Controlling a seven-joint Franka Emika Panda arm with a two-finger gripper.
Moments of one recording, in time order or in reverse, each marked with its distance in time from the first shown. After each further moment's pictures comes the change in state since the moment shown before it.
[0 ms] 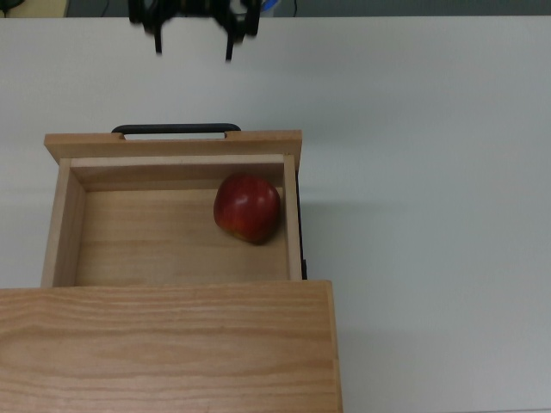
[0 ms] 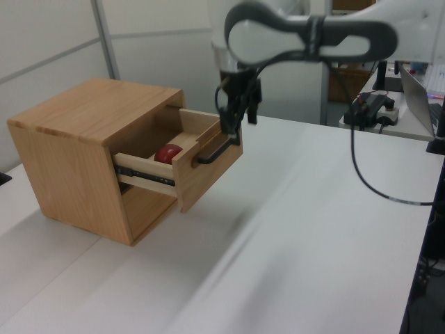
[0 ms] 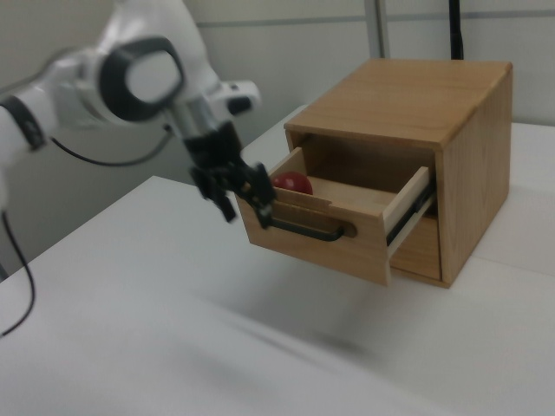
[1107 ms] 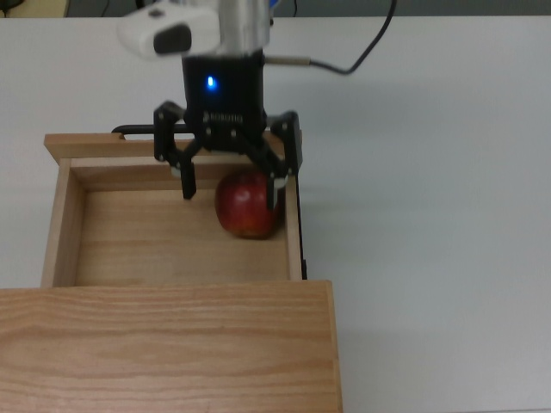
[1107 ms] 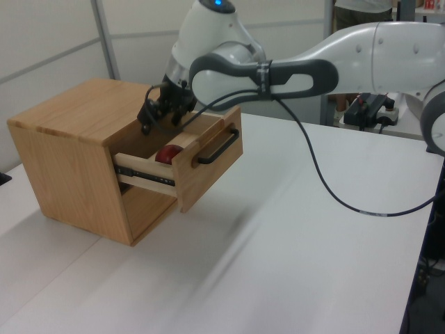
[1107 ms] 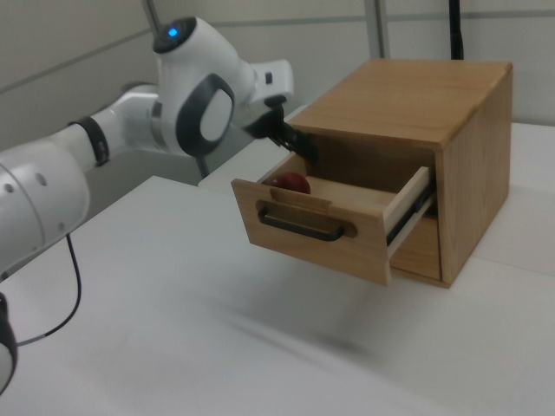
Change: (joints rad) arm 0.032 0.216 0.000 0.118 0.084 0.667 0.299
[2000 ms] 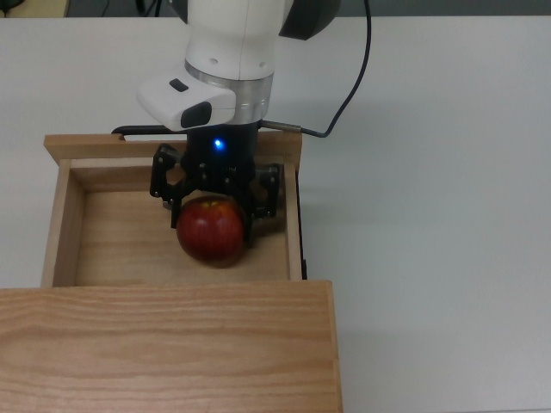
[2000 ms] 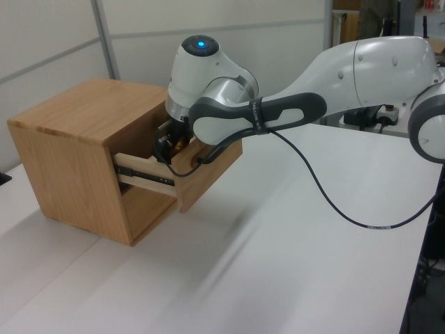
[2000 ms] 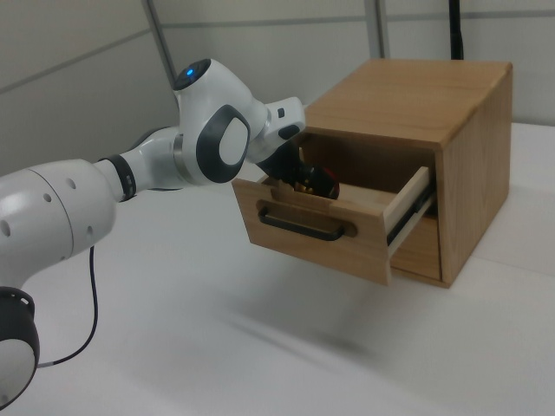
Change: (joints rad) arm 0.002 0.071 0.002 -0.064 -0.222 0.003 -0.001
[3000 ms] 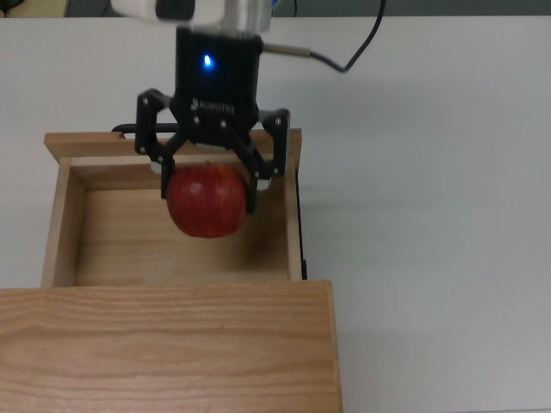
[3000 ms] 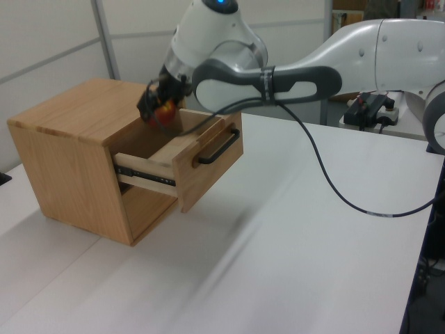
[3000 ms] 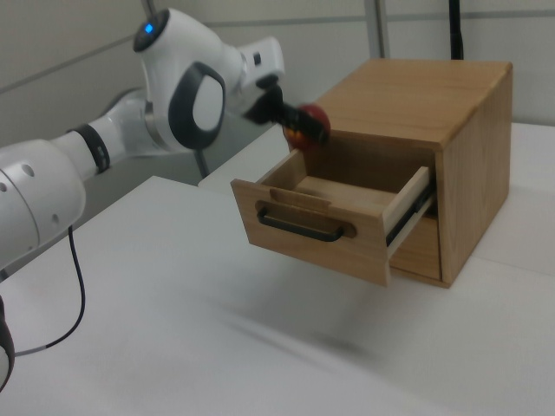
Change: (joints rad) arm 0.000 -0.073 -0.002 0.047 0.047 0.081 0.043
